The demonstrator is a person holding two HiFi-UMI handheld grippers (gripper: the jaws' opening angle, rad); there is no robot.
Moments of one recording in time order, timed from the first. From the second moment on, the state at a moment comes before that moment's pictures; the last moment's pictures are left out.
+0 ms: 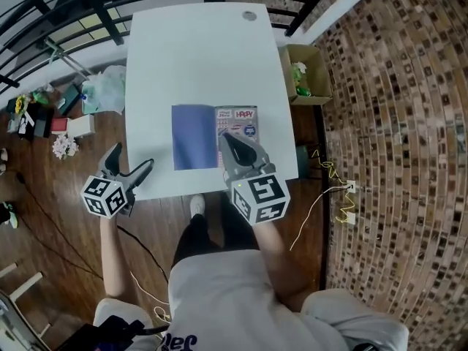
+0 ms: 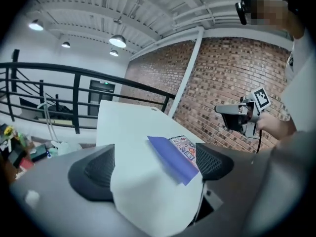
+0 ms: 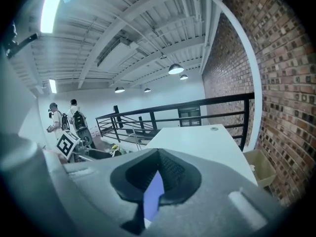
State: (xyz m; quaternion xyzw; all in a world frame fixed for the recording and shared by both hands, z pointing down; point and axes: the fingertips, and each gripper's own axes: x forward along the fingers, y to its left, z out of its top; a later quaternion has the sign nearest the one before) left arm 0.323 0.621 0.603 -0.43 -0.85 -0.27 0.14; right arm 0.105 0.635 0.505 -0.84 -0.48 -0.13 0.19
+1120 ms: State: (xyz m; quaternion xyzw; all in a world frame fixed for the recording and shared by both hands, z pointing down) left arm 0.223 0.610 0.712 -0.35 -0.77 -0.50 0.17; right arm 0.012 0.628 0.553 -0.77 -0.56 -0.09 0.29
